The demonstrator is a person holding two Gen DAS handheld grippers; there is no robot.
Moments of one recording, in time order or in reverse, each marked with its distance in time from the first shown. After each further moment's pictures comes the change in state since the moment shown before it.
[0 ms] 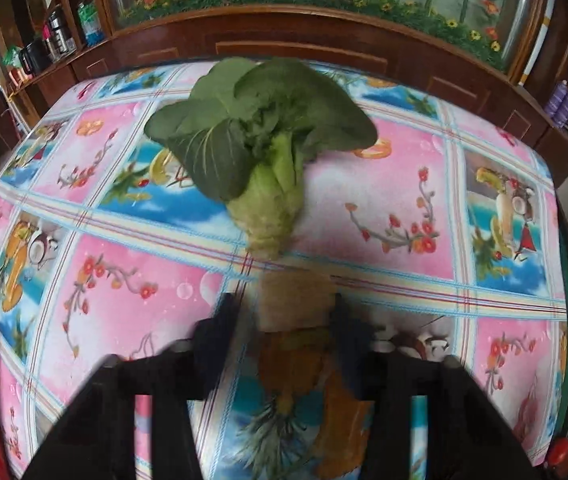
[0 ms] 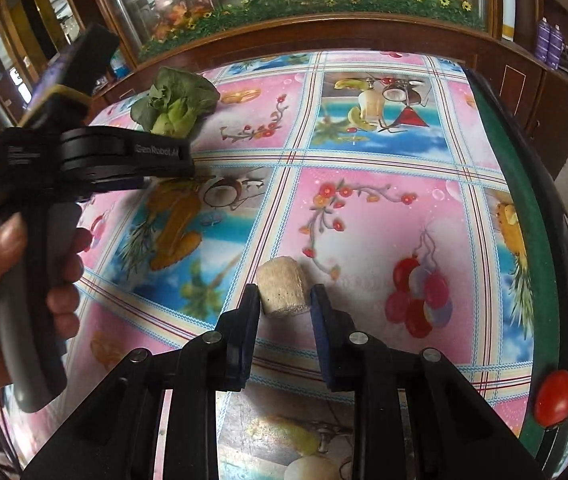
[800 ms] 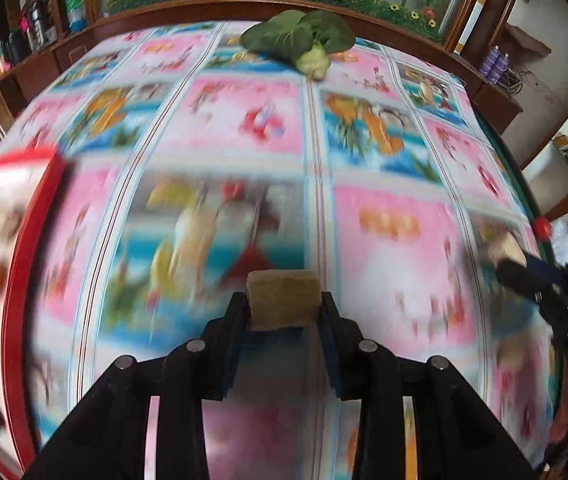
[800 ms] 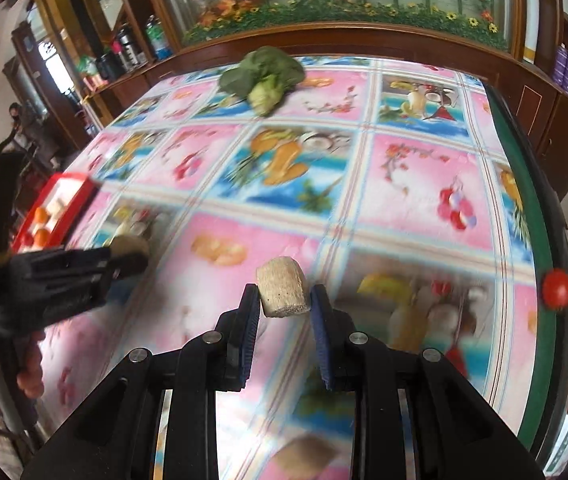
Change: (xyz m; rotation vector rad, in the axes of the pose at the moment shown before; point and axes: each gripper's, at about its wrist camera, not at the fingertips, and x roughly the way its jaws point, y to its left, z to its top) left arm -0.109 0.119 -0.182 0.093 0.040 -0.182; right arm -0.068 0.075 -0.072 -0.110 0.003 0.037
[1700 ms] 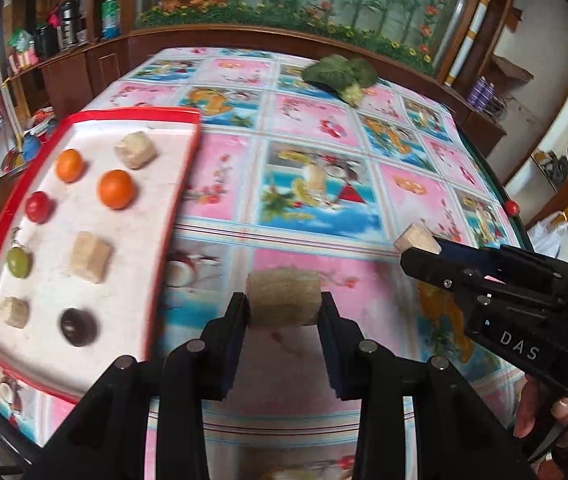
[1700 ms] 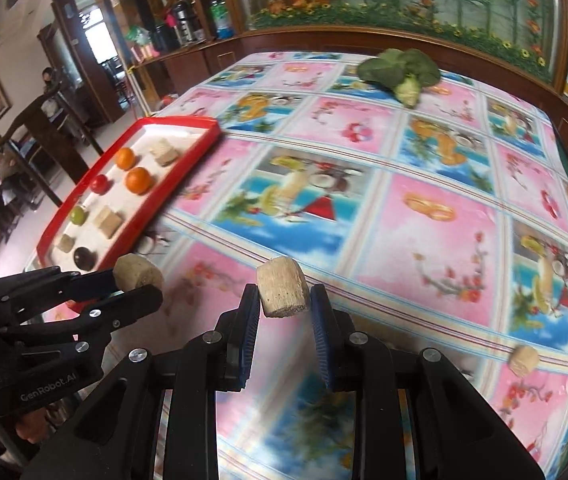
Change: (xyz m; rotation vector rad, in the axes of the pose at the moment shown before) left arm -0.091 0.100 -0.079 -0.027 -0.131 -0.024; right arm -0.003 0.177 -0.041 -0.116 0.006 0.063
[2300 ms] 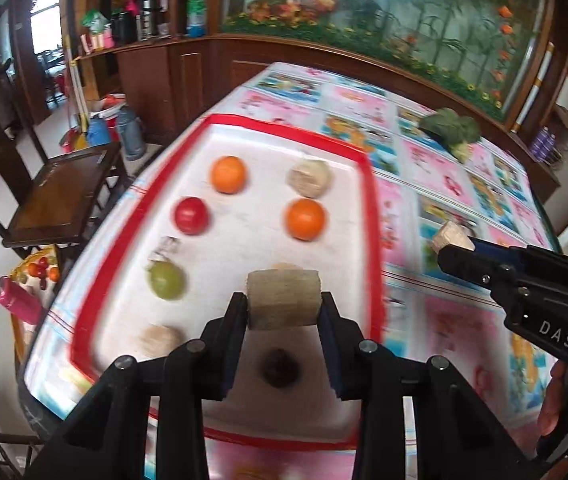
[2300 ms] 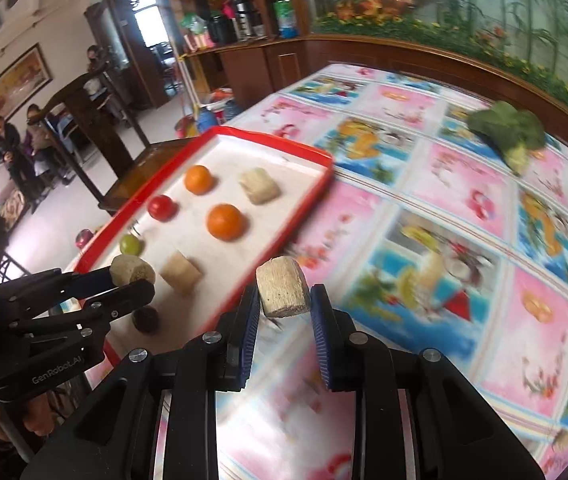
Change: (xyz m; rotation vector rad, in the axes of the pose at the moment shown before) left arm -0.020 0.124 0.014 -0.150 -0.065 0.177; right arm 0.048 0.098 0.064 -0.136 -0.006 0.121
